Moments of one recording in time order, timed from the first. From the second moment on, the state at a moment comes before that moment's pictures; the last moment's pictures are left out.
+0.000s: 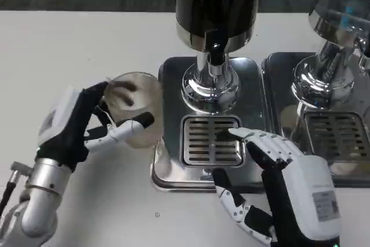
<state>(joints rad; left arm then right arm) -0.44 0.42 -0.17 1.12 0.41 -0.88 0.32 0.35 -0.21 0.39 -0.10 -0.91 -0.30 -0.66</state>
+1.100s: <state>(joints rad) -0.63 0.26 -0.29 1.21 0.46 -0.77 0.13 0.39 -0.16 0.38 -0.13 -0.92 -0.28 -0.70</state>
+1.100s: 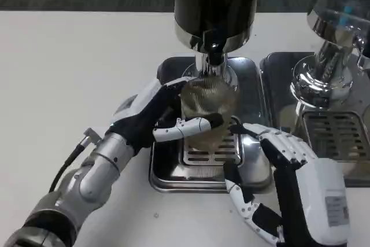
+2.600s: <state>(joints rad) -0.53 0.47 0.17 0.54 -0.69 -0.38 -0.96 0.32 -0.16 0.39 -0.04 -0.86 -0.30 -0.73</state>
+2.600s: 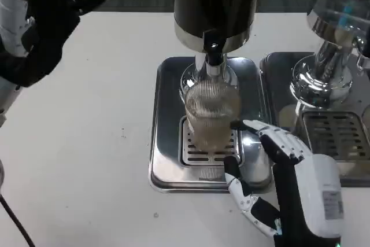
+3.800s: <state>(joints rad) -0.80 0.25 0.16 1.01 -0.36 -0.29 -1.07 0.33 -0.10 0.40 0.02 -0.84 -0.30 -0.76</state>
